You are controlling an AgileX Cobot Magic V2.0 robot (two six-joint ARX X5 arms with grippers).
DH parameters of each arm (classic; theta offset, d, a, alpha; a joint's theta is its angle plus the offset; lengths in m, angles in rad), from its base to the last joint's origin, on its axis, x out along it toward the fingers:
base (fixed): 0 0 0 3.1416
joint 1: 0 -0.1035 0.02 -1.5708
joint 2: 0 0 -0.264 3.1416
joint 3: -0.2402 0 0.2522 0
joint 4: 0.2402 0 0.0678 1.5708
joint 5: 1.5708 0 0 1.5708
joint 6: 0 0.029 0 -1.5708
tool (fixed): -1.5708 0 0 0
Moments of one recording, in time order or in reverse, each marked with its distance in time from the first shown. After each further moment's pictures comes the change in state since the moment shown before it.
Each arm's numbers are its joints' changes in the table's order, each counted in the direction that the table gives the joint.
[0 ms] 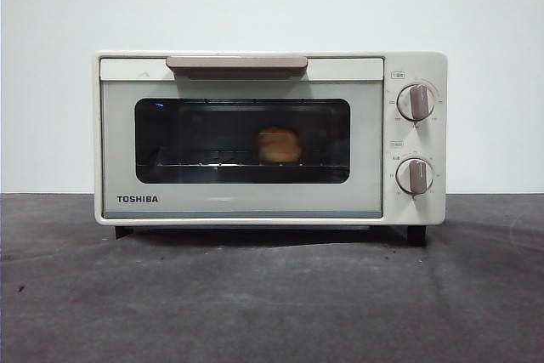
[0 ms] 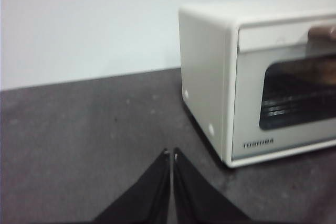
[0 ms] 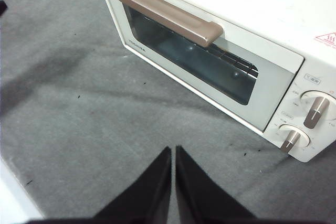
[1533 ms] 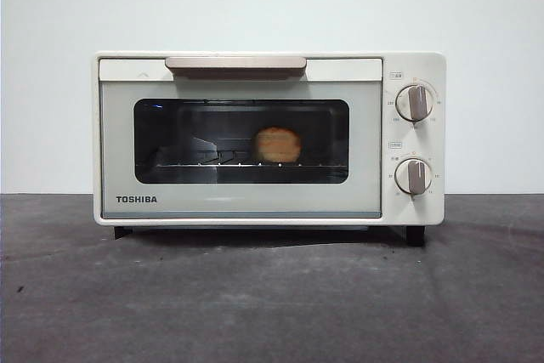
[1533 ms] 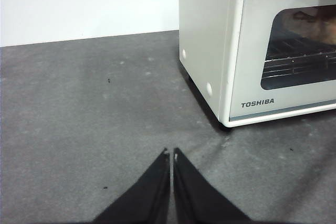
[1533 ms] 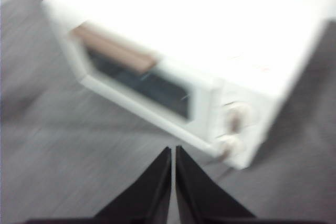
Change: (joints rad) left arm 0.000 0.001 0.030 0.085 0.002 -0.003; right arm 0.206 0.126 0.018 -0.028 0.002 -0.050
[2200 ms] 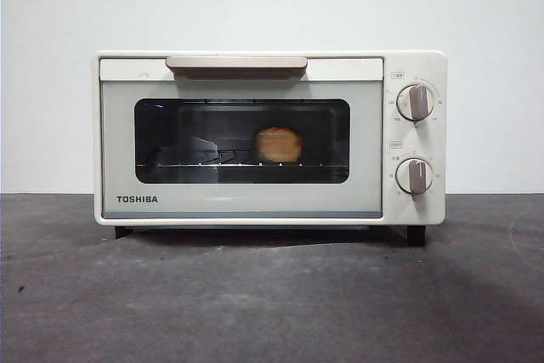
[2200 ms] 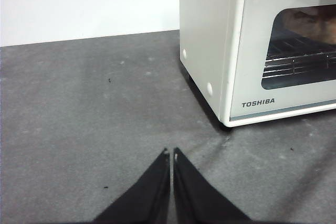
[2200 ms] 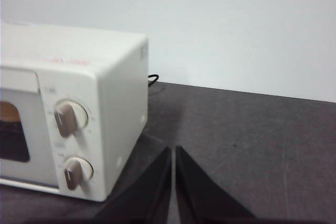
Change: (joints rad) left arm 0.000 0.000 0.000 0.000 0.000 0.000; right arm 0.512 0.574 0.755 -0.617 0.101 -0.107
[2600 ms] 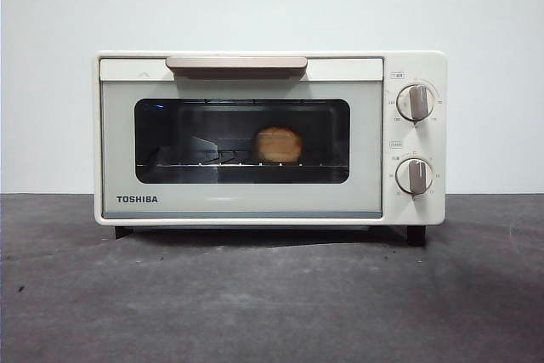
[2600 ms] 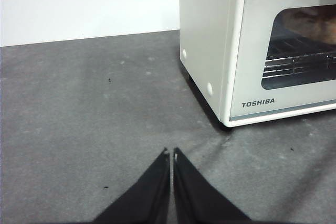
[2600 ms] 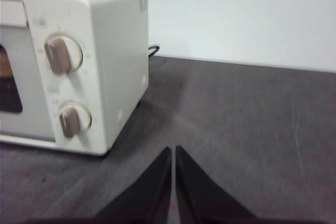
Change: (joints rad) left arm 0.000 0.000 0.000 0.000 0.000 0.000; right arm 0.006 0.167 0.201 0.016 -0.001 0.022
